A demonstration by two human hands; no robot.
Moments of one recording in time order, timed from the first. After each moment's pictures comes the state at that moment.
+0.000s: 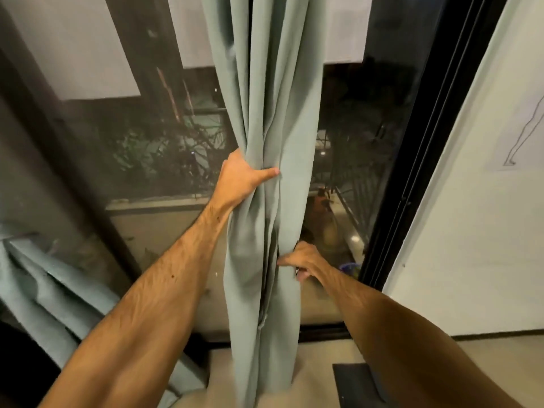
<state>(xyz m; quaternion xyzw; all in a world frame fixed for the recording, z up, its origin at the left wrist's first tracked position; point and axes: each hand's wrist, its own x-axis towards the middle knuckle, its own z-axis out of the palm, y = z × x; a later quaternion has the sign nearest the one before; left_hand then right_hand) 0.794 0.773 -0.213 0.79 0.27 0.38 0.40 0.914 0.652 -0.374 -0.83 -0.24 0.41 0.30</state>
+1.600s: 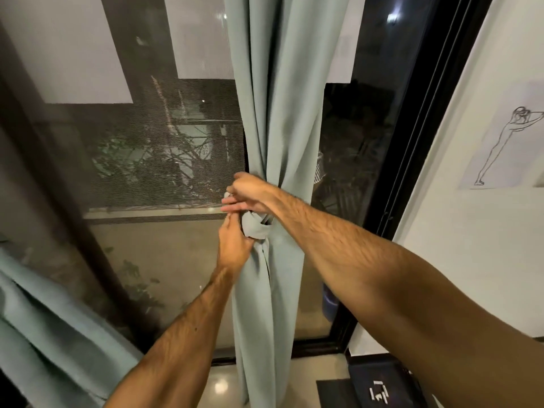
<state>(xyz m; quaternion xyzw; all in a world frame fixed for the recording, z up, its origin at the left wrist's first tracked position) 0.792 0.758 -0.333 0.79 0.34 0.39 0.33 0.862 0.729 -0.197 -0.62 -0.31 0.48 0.54</state>
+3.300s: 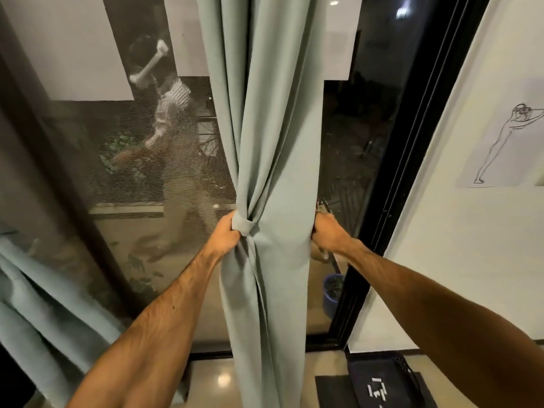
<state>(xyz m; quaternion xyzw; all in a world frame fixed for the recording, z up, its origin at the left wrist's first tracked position) 0.781 0.768 -0.323 0.77 0.27 0.28 0.50 0.990 0.609 -0.306 -0.84 -0.51 0.03 0.19</state>
